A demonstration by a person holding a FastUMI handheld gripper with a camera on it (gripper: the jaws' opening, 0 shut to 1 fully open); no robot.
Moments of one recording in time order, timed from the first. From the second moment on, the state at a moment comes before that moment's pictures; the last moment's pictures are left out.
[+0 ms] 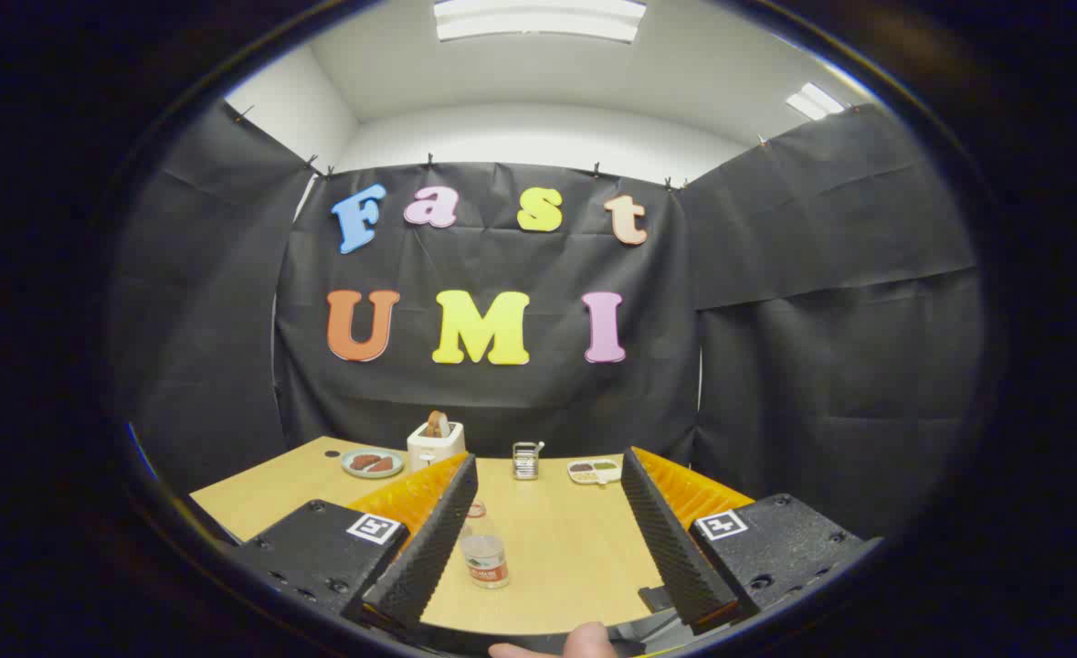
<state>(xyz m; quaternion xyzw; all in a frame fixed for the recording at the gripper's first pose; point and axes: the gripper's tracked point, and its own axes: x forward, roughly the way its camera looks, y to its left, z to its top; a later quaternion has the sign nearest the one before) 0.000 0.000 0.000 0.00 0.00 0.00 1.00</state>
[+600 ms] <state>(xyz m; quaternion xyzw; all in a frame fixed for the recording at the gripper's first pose) 0.001 0.006 0.003 0.00 0.00 0.00 1.00</state>
